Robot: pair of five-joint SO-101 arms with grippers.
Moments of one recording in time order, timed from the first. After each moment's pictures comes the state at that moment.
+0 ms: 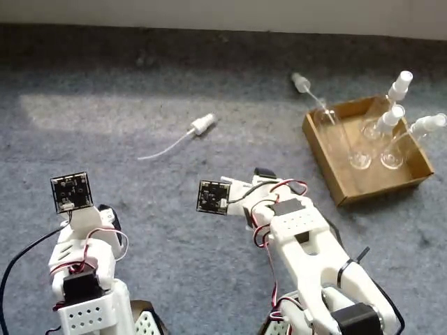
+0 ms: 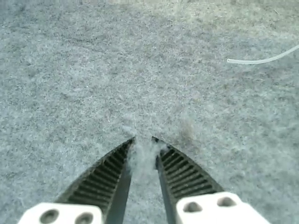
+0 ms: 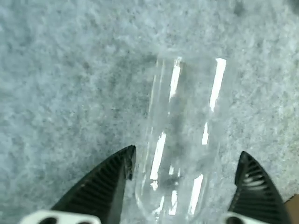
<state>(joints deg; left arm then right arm) -21.9 -104.0 93.8 60.9 4.0 -22.5 -26.4 62.5 31.4 68.3</state>
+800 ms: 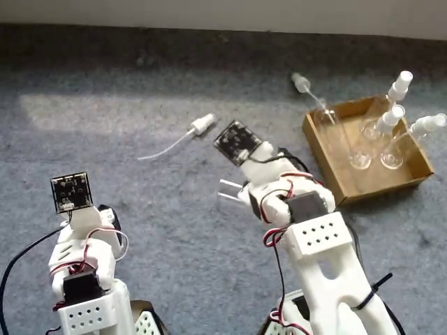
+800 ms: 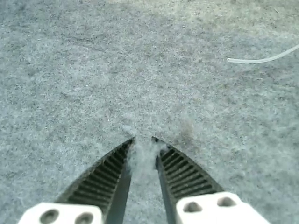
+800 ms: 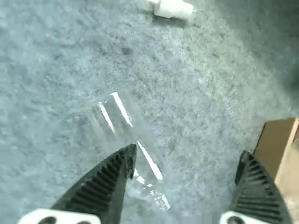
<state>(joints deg) -21.9 -104.0 93.8 60.9 4.0 -22.5 -42.8 46.6 55.6 26.3</state>
